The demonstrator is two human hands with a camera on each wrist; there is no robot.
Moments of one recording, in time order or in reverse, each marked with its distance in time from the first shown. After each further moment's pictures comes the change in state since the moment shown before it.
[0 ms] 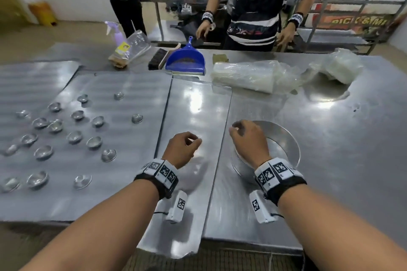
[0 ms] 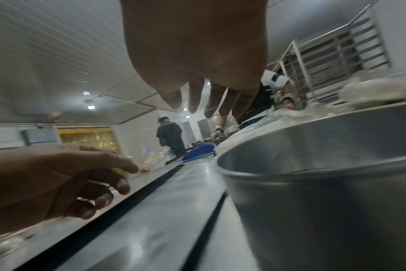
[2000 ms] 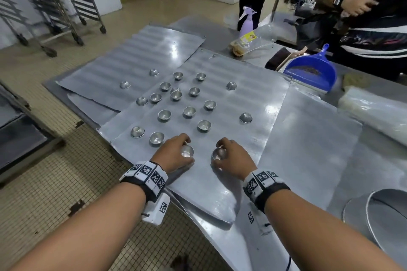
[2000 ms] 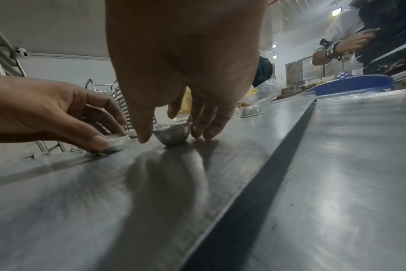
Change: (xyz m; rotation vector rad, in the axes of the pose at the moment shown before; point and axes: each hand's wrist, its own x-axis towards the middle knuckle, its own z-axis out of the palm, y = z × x) left_hand -0.096 -0.167 -0.247 0.357 0.234 -0.281; right_hand -0.015 -0.185 0.270 -0.199 -0.760 -0.465
